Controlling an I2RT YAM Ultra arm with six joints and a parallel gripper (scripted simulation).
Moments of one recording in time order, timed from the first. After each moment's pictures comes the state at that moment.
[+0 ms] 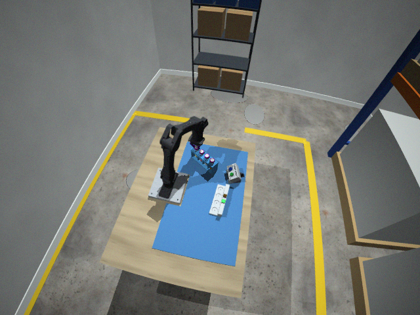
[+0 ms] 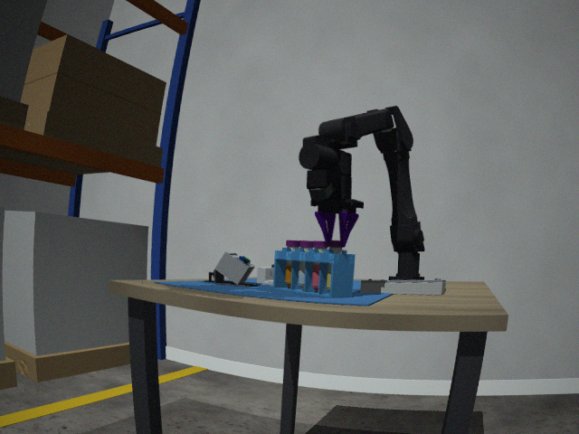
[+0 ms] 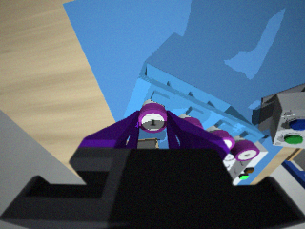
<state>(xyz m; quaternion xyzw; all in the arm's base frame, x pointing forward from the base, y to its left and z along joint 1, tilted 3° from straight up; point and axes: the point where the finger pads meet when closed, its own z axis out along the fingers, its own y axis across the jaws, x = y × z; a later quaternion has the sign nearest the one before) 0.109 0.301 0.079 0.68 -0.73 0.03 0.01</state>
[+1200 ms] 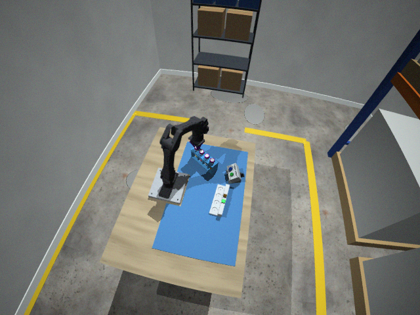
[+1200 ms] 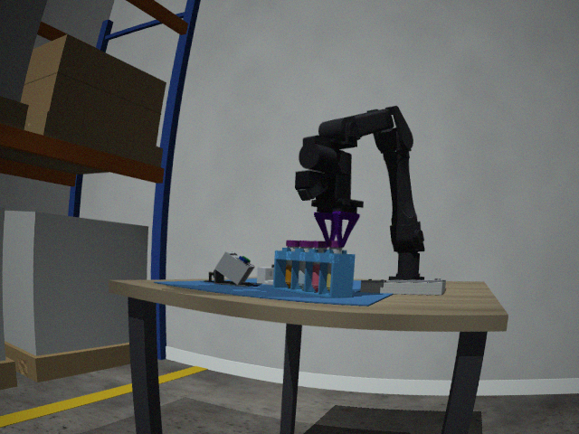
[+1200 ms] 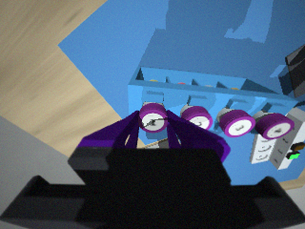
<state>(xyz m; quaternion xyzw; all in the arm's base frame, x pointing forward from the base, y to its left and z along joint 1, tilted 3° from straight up) 0.110 0.301 0.079 0.54 -0.84 0.03 0.00</state>
